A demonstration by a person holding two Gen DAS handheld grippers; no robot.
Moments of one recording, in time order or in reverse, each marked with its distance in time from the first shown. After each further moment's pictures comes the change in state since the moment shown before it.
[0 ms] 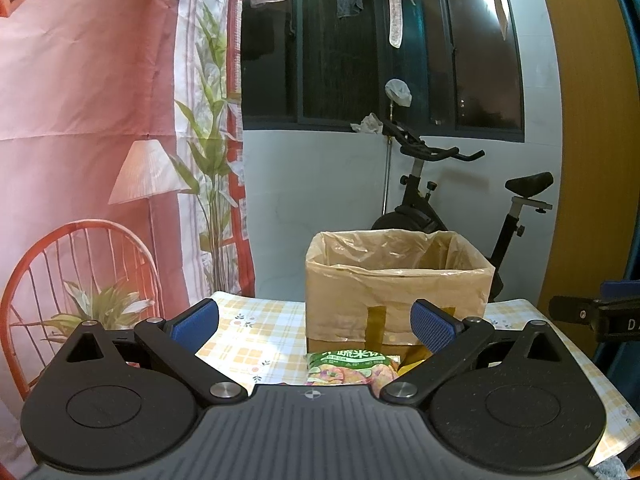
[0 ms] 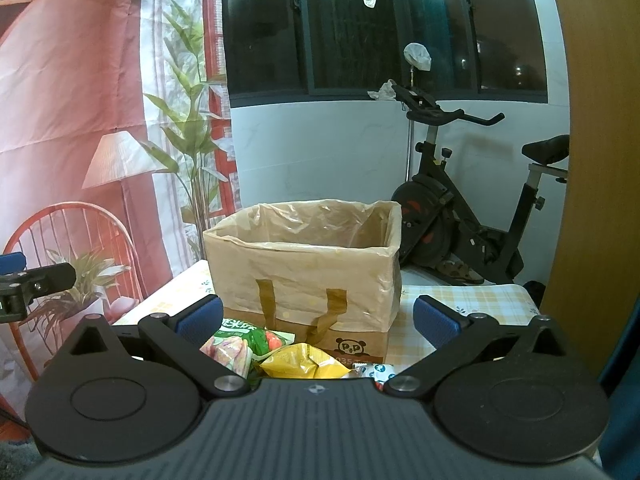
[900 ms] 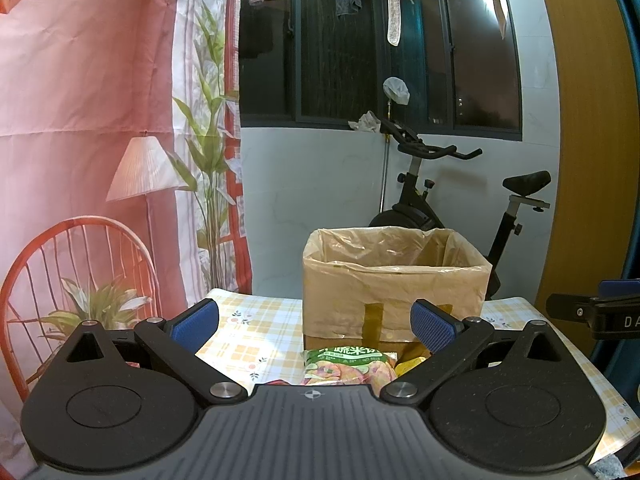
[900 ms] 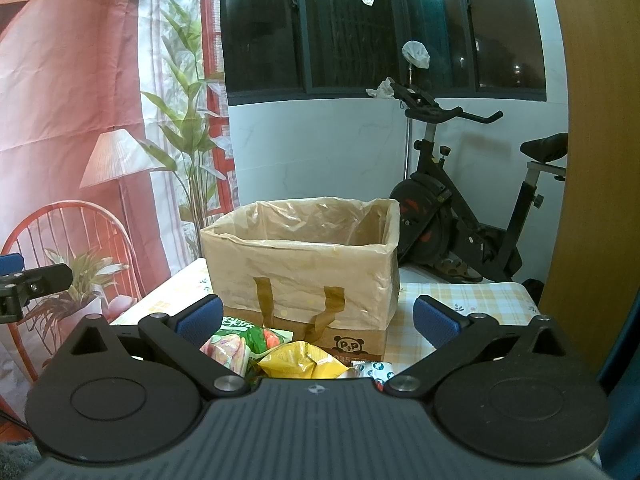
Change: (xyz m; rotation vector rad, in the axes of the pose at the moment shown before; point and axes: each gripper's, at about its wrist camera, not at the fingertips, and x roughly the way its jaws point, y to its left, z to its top) left arm 0.000 -0.001 -0.002 -0.003 0.005 -0.007; right arm 0.000 0.000 -0.003 -0.002 -0.003 -0.006
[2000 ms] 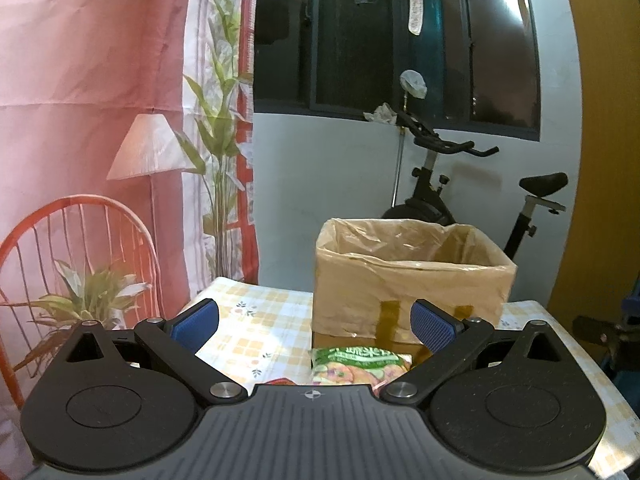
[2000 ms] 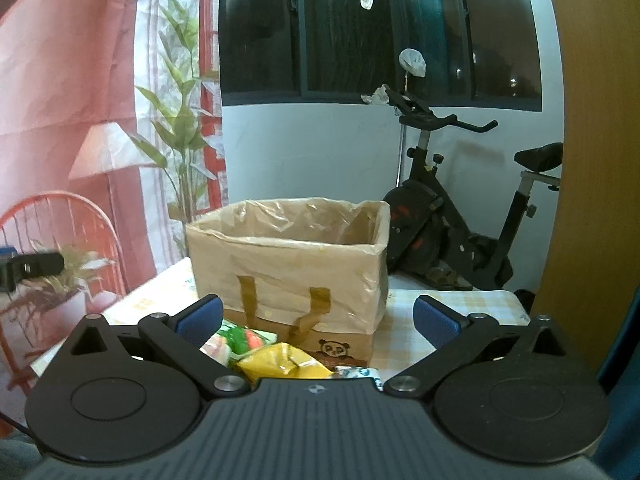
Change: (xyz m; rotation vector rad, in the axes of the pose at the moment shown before) left arm 0.041 0.008 -0.008 -0.055 0.025 0.026; right arm 0.022 -0.007 -0.024 -0.039 -0.019 -0.044
